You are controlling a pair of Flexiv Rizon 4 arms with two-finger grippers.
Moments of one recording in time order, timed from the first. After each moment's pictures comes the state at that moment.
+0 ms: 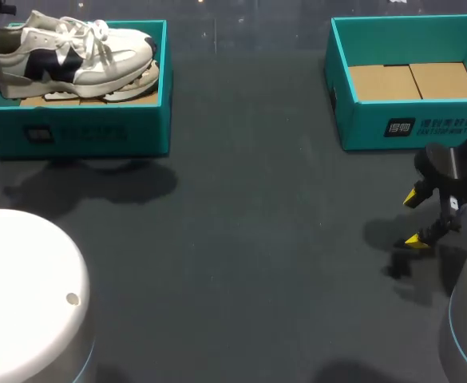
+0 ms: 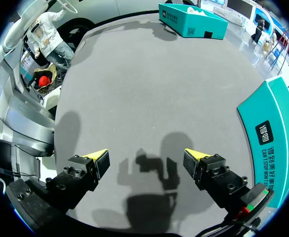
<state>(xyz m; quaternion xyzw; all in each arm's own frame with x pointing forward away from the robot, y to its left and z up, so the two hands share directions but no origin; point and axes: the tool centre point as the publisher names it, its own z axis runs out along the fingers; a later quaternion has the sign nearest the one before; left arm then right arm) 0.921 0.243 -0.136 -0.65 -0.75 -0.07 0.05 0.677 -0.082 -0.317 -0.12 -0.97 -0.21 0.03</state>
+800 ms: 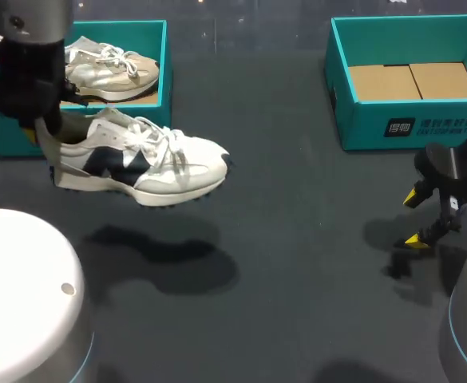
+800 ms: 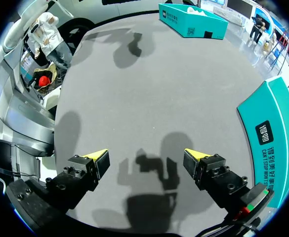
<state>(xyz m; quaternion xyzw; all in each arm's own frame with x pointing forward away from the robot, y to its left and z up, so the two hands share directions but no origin) 0.753 0.112 -0.173 -0.73 -0.67 -0.05 0.11 0.677 -0.081 -0.317 -0.12 -0.97 -0.21 0.03</state>
